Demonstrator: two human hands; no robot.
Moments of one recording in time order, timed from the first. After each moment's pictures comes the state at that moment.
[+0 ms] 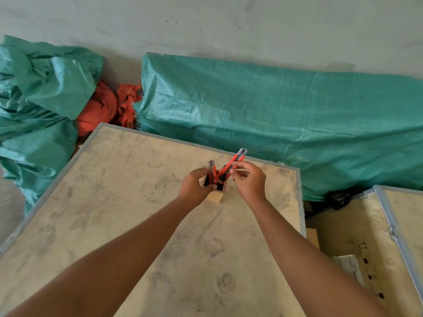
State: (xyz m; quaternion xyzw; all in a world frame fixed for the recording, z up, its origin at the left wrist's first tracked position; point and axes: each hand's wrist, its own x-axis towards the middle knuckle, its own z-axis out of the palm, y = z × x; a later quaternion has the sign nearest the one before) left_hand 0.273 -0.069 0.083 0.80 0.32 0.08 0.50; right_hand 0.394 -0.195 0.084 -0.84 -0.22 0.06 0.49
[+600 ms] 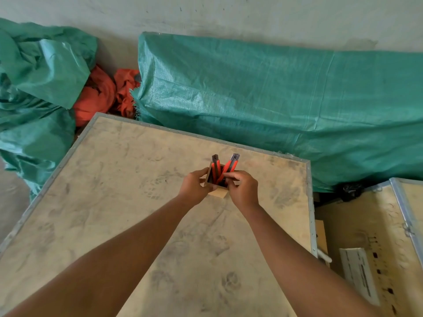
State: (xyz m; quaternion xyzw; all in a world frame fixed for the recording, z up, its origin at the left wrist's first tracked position) left_hand 0.286 -0.047 0.022 0.75 0.36 0.00 0.55; right_hand 0.382 -0.182 0.025 -0.87 -0.29 0.06 0.38
